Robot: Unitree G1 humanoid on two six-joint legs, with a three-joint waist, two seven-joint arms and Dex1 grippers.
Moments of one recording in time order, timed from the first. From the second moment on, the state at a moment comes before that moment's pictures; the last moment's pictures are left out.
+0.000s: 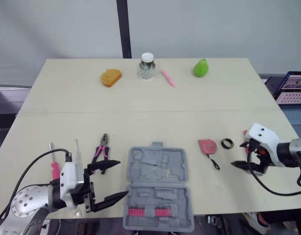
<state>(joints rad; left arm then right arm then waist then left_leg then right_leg) 0.36 0.64 0.23 -0.57 -0.57 0.17 -1.01 -0.27 -1.19 0.06 -0.12 0.26 0.72 1.05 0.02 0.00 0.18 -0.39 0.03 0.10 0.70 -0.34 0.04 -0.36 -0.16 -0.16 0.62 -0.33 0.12</state>
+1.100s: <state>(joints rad) 0.42 0.62 0.20 -0.54 -0.51 0.07 -0.98 -0.61 -0.93 0.34 0.38 -0.08 0.50 1.12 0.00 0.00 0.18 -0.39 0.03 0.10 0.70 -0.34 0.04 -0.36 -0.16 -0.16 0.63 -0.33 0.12</state>
